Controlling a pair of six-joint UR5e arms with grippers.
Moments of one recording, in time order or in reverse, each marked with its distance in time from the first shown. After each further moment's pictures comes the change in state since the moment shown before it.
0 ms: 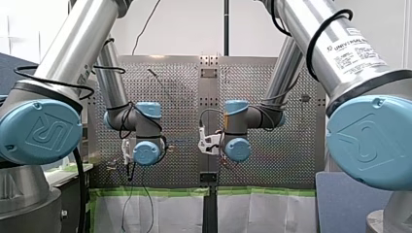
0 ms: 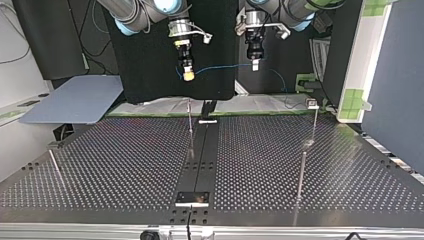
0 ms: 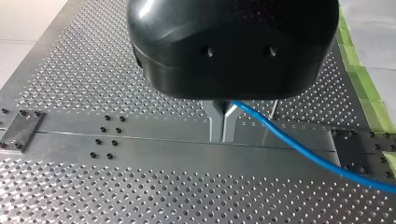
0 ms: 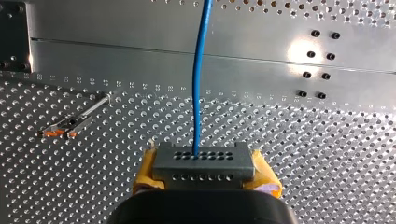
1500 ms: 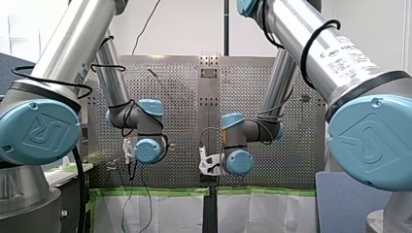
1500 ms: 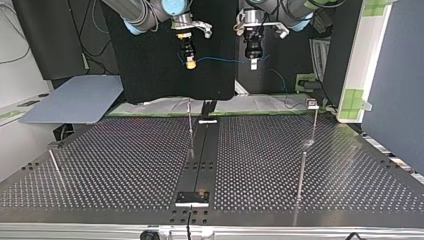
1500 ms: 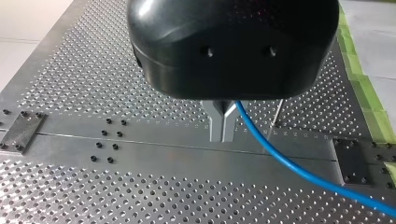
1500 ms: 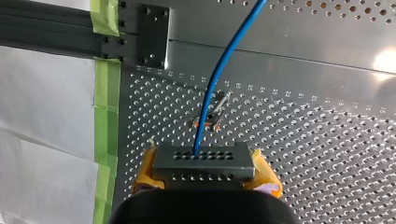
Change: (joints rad) left arm -0.020 0.020 0.011 -0.049 -0.011 -0.029; right arm 0.020 0.107 -0.006 0.162 0.025 0.055
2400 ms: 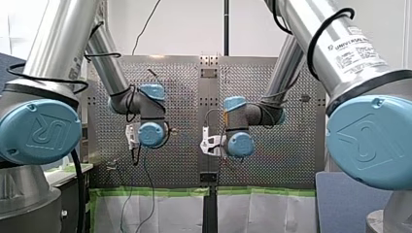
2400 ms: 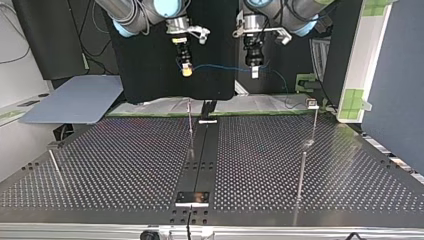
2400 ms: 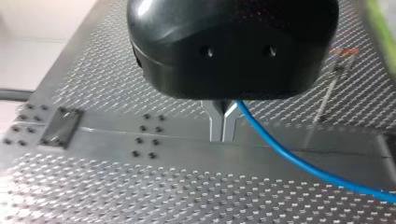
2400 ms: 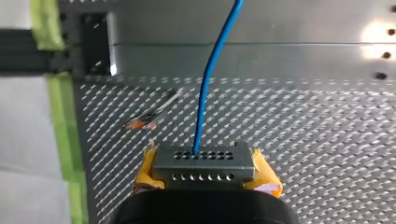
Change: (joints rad) left arm 0.017 0.148 0.062 -0.155 -0.009 -0.014; right arm -0.025 -0.137 -0.014 0.075 -0.034 0.134
